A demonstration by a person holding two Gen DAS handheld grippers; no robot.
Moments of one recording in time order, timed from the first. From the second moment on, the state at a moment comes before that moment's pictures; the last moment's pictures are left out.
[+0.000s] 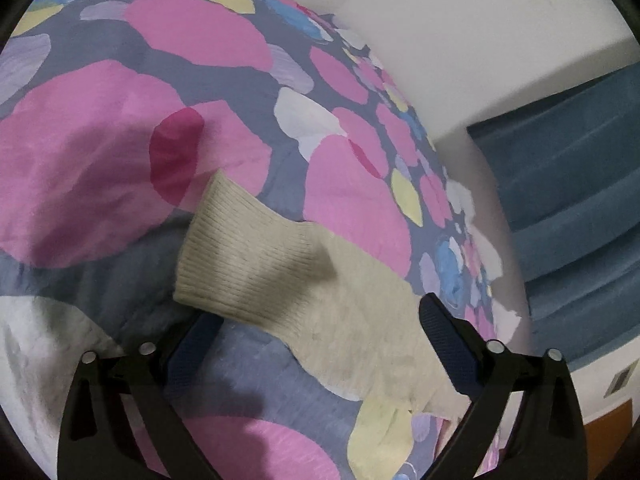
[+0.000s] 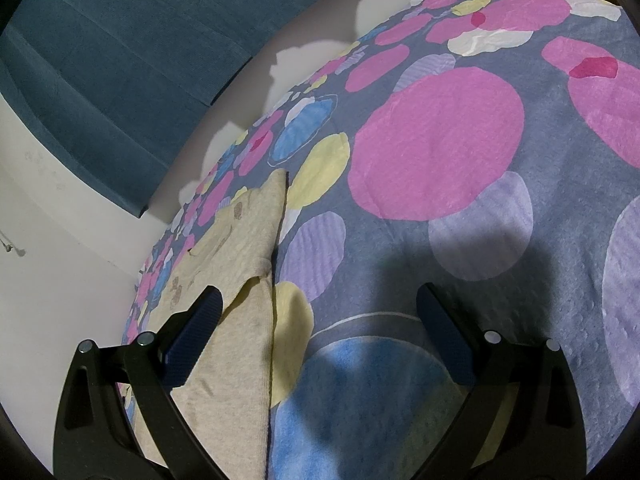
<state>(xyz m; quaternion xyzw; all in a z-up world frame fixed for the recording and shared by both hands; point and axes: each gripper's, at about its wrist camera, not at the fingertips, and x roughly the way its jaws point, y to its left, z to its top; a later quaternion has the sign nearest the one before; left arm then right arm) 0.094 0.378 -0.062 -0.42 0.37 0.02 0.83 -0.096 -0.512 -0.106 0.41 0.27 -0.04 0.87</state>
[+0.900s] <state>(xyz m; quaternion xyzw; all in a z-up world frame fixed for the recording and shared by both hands) 0.119 0.137 0.117 -0.15 0.30 -0.07 0.94 -0.096 -0.515 -0.107 0.41 0.27 -0.04 0.87</state>
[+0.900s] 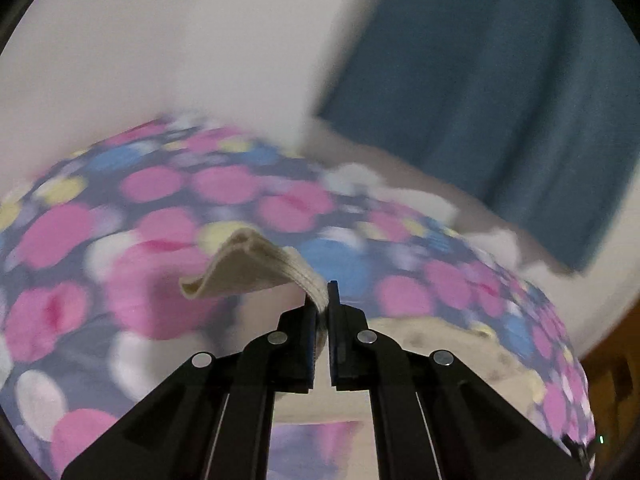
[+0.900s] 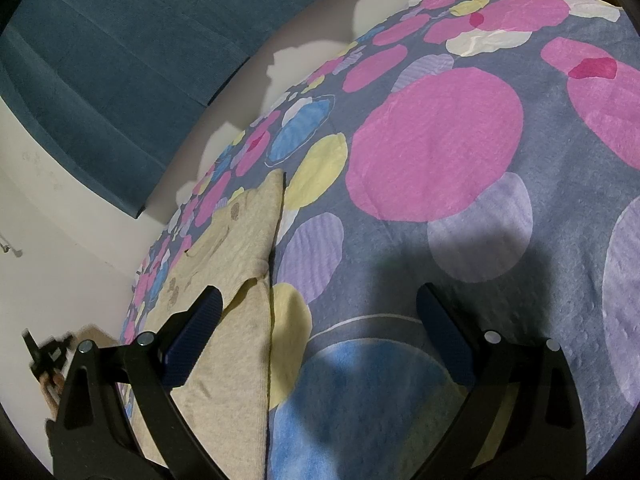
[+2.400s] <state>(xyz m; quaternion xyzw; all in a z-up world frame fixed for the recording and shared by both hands) 0.113 0.040 -0.072 0.01 0.46 -0.05 0.89 0.028 -0.424 -0.056 0.43 0.37 0.07 0.82</state>
